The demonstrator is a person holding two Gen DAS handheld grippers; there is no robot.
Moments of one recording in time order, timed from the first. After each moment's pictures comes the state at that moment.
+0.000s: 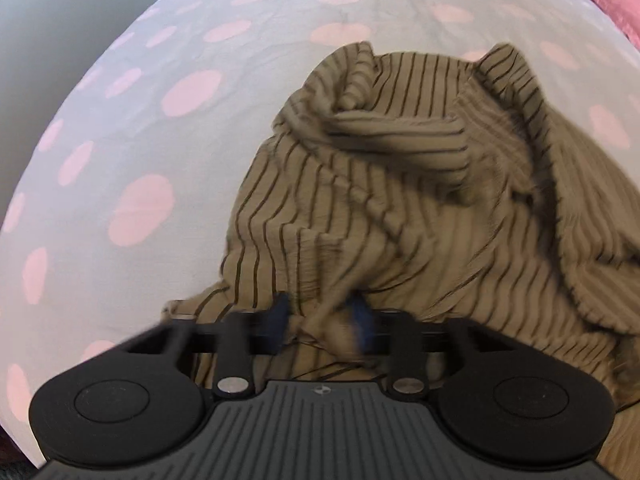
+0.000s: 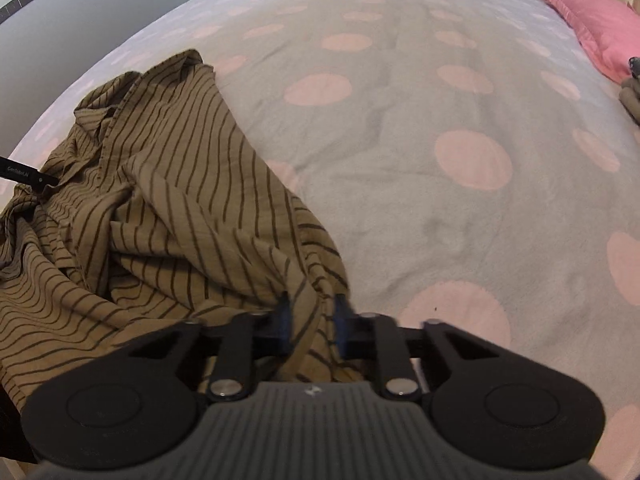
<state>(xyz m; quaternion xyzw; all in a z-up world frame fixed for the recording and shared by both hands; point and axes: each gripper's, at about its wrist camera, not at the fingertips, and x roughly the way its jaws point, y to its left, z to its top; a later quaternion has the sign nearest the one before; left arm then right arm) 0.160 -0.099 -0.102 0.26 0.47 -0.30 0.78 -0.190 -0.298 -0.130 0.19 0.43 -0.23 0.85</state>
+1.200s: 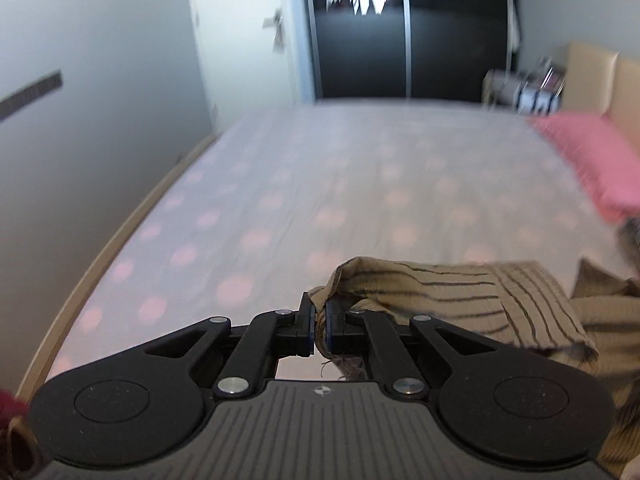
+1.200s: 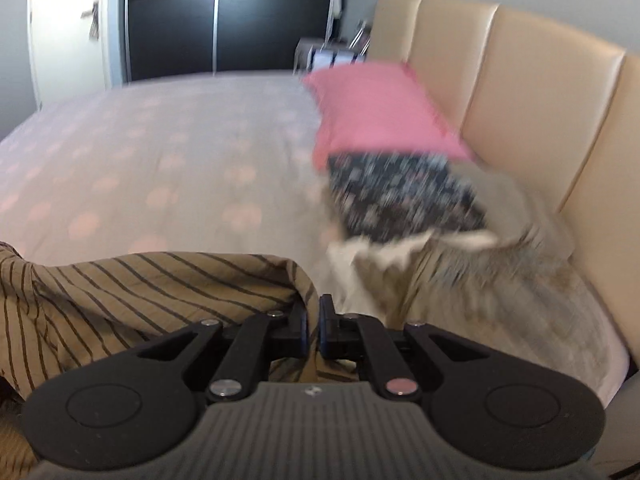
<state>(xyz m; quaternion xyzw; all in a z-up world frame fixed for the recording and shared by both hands) 0.083 -0.104 0.102 0.19 0.34 -0.30 0.87 -0.370 -0.440 0.026 0.15 0.35 -0.48 0.79</state>
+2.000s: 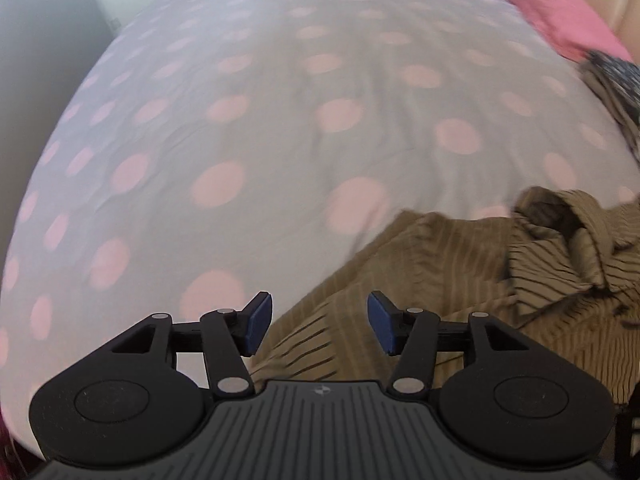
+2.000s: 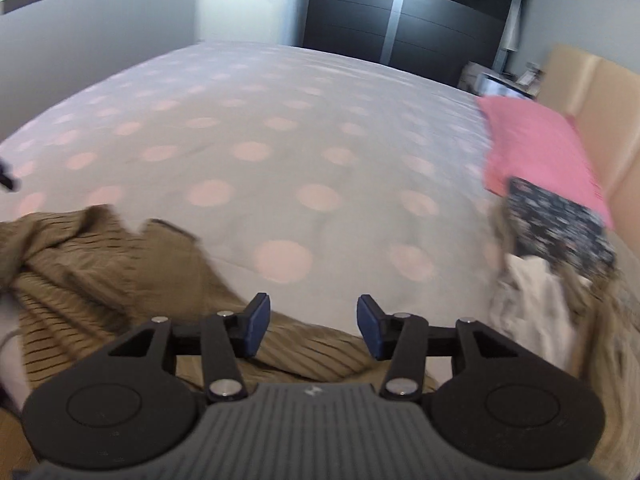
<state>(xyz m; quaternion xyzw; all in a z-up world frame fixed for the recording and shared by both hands) 0.060 -0.154 -0.024 0.31 0.44 -0.41 0.74 -0.303 -0.339 -0.002 0.04 0.38 -0.26 0.89</state>
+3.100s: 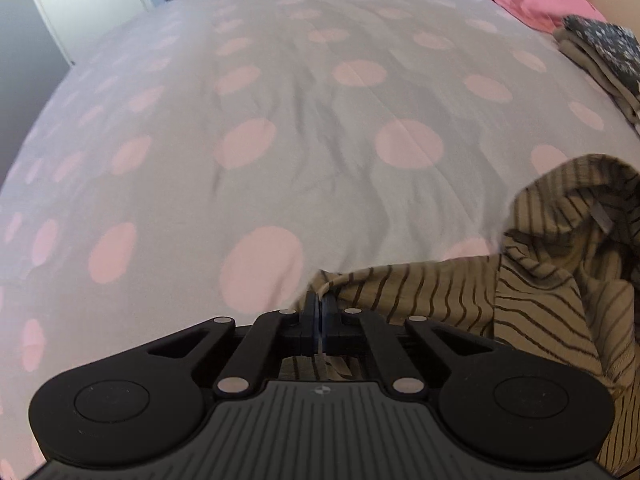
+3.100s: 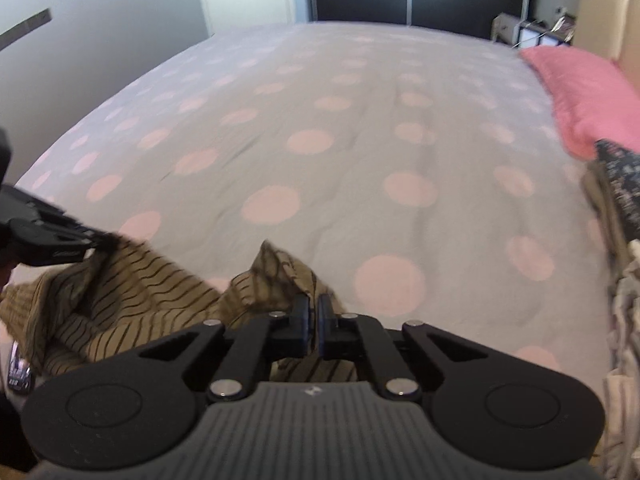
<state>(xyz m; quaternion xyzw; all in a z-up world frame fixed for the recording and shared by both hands) 0.042 -0.232 -0.079 0.32 0.40 -0.42 0.75 -0.210 -0.352 -0.041 0.14 0.37 -0.26 0.88</state>
